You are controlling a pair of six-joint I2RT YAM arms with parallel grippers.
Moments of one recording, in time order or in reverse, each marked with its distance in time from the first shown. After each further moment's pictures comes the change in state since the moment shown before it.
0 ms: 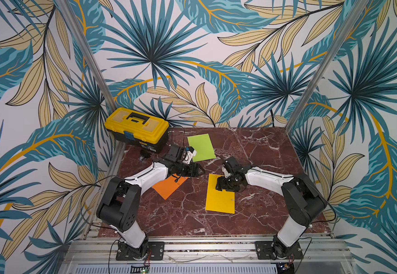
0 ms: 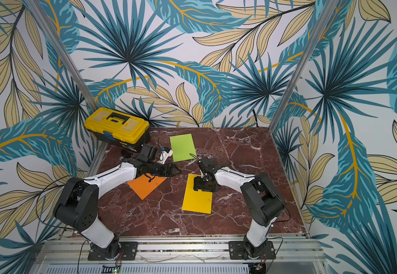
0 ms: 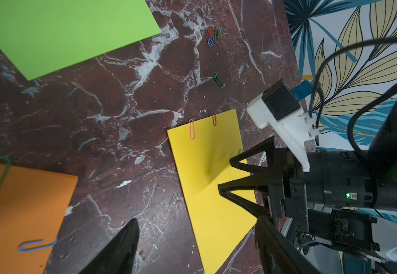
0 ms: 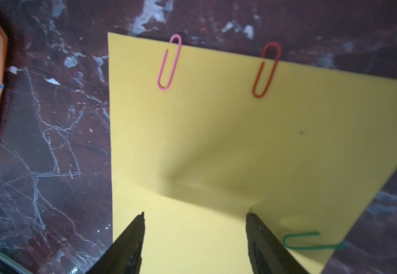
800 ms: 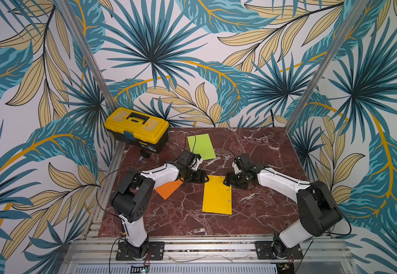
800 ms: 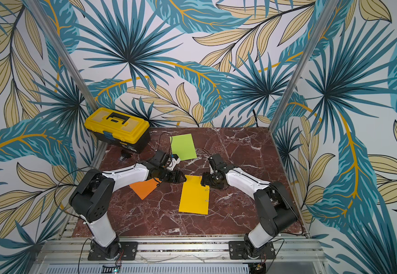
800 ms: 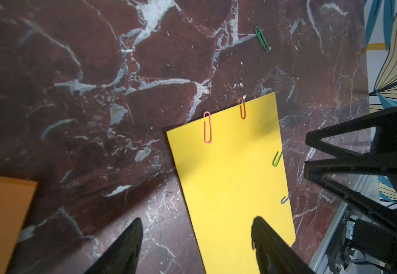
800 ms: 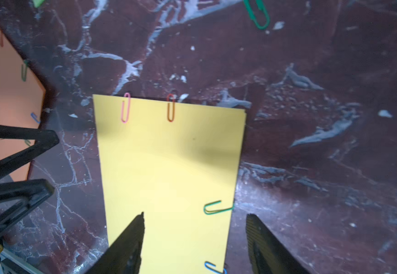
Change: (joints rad) left arm -0.104 0.153 0.035 -0.005 -0.160 -0.014; right arm -0.143 -0.146 -0.079 -0.004 0.000 0.003
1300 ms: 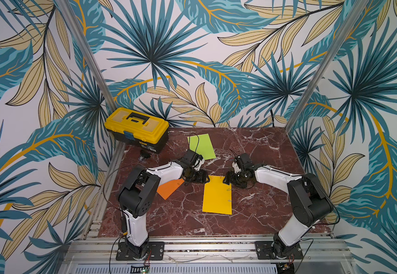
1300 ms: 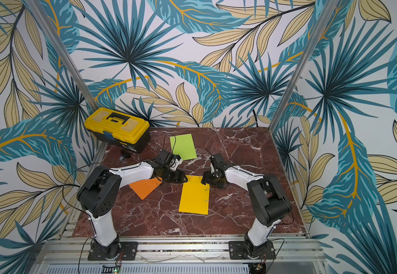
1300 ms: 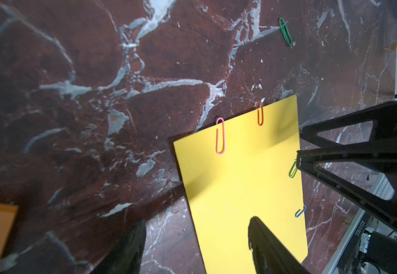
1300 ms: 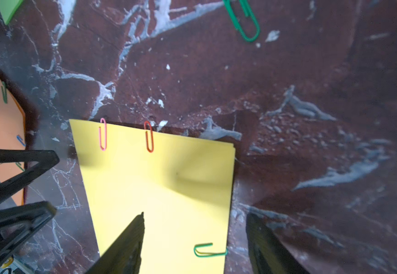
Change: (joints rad) left arm -0.023 0.078 0.067 -0.047 -0.031 -0.013; right arm -0.038 0.106 0.012 0.088 -0.062 0.005
